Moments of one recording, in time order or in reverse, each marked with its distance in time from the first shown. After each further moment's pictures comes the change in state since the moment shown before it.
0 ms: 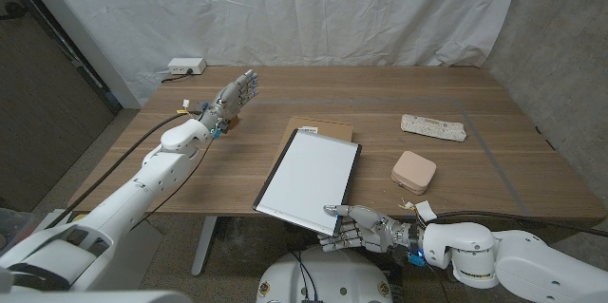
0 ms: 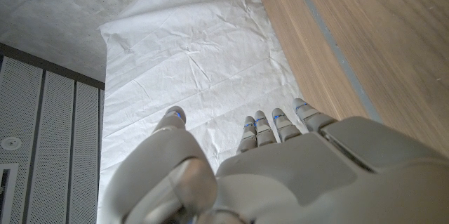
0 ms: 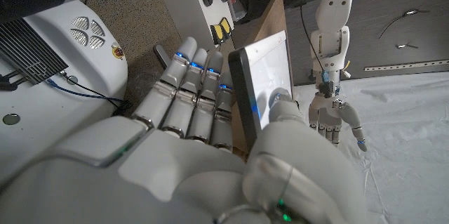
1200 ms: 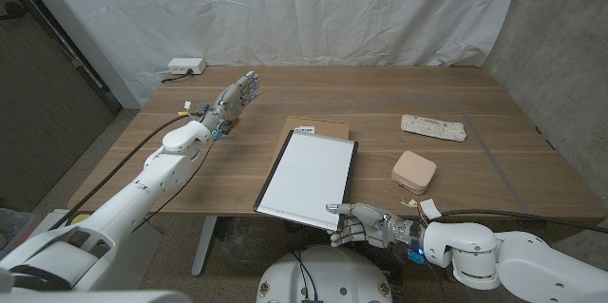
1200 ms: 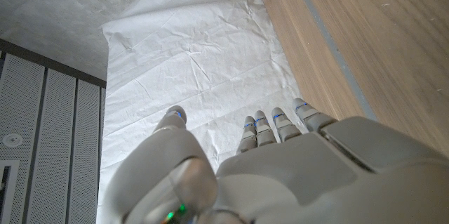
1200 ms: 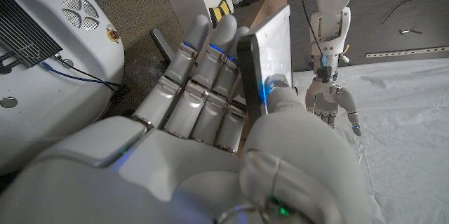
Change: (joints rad) left arm 0.008 -0.006 0.000 -0.006 -0.007 -0.002 0.001; left_hand 0.005 0.005 -0.003 -0.003 0.000 0.002 0.002 0.000 0.000 0.000 0.000 0.000 0.000 0.004 0.004 0.000 0.000 0.000 0.000 0.000 0.000; right arm -0.021 -0.012 0.016 -0.018 0.006 0.035 -0.071; right_hand 0.216 0.050 0.094 -0.025 -0.004 0.391 -0.165 0.082 0.023 0.408 -0.110 0.191 0.047 0.394 -0.169 0.208 0.179 0.163 -0.060 0.275 0.157
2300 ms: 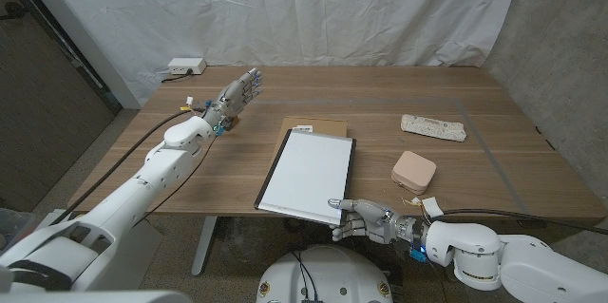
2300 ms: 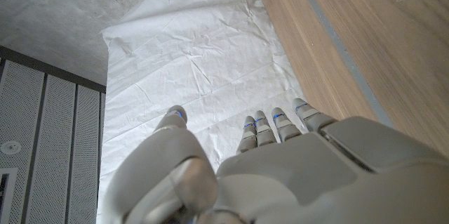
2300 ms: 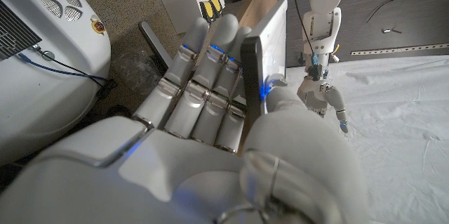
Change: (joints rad) left arm -0.027 0.003 0.012 -0.008 0.013 0.027 0.000; left_hand 0.004 0.004 0.000 0.000 -0.004 0.000 0.000 0.000 0.000 0.000 0.000 0.000 0.000 0.000 0.000 0.000 0.000 0.000 0.000 0.000 0.000; right arm -0.024 0.002 0.015 0.017 -0.030 0.071 0.026; right_hand 0.024 -0.008 0.021 0.016 -0.002 -0.015 -0.018 0.000 0.036 -0.011 -0.024 -0.008 0.109 0.002 -0.011 0.003 0.034 -0.040 0.008 0.047 0.032
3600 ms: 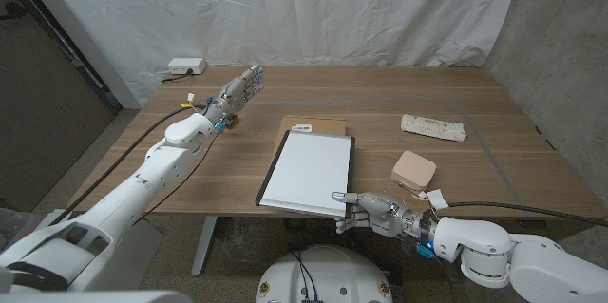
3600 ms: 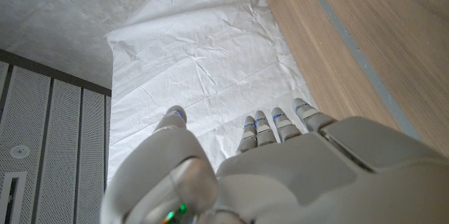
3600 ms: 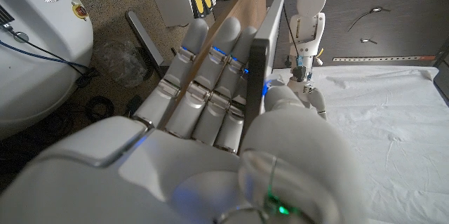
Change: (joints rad) left arm 0.017 0.015 -0.004 -0.059 0.011 0.010 0.033; left_hand 0.000 0.000 -0.008 0.000 0.000 0.000 0.000 0.000 0.000 0.000 0.000 0.000 0.000 0.000 0.000 0.000 0.000 0.000 0.000 0.000 0.000; right arm -0.059 -0.047 0.062 -0.015 -0.037 0.095 0.034; right_hand 0.016 0.005 0.001 0.015 -0.001 -0.004 0.004 0.000 0.037 0.035 -0.045 -0.008 0.025 -0.013 -0.005 -0.007 0.023 -0.024 0.010 0.052 0.023
